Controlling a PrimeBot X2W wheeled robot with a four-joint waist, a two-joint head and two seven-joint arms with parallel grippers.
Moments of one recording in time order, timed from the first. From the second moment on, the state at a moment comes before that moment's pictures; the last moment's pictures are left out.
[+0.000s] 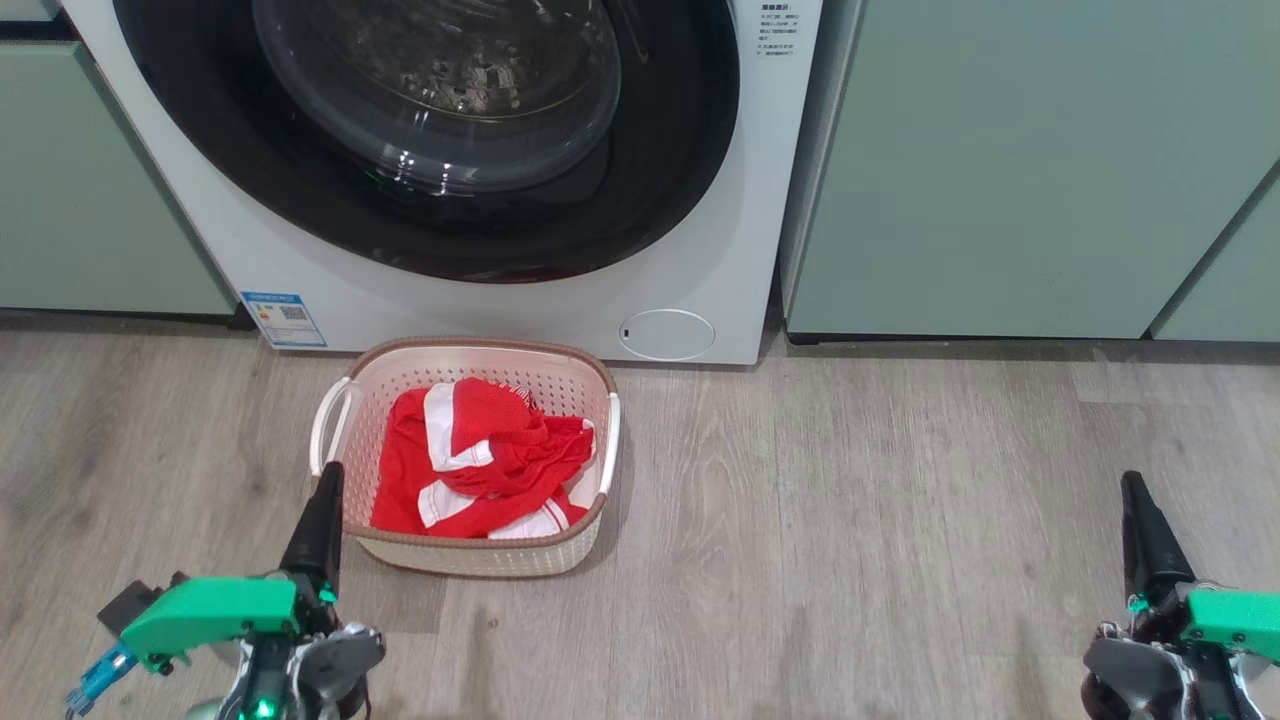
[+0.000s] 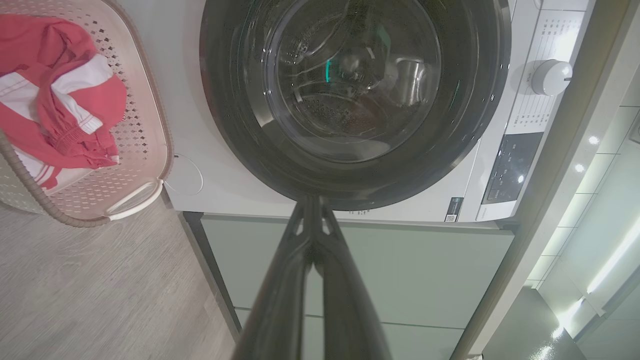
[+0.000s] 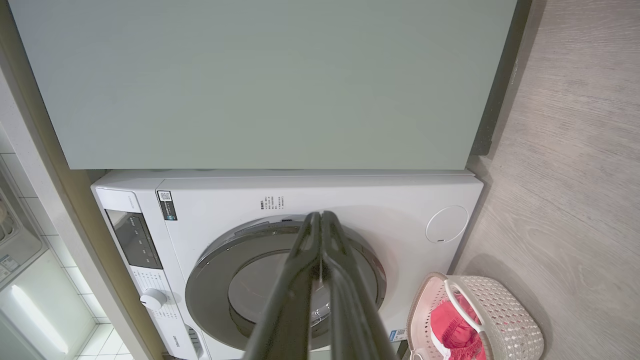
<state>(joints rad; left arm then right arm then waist) -0.06 0.04 0.09 0.28 -1.60 -0.12 0.11 -0.06 -0.05 -0.13 0.29 1.60 0.13 0.11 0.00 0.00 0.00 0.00</state>
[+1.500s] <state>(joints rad) -0.06 0.04 0.09 0.28 -1.60 -0.12 0.11 -0.06 -0.05 -0.13 0.29 1.60 0.13 0.11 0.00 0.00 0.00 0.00</state>
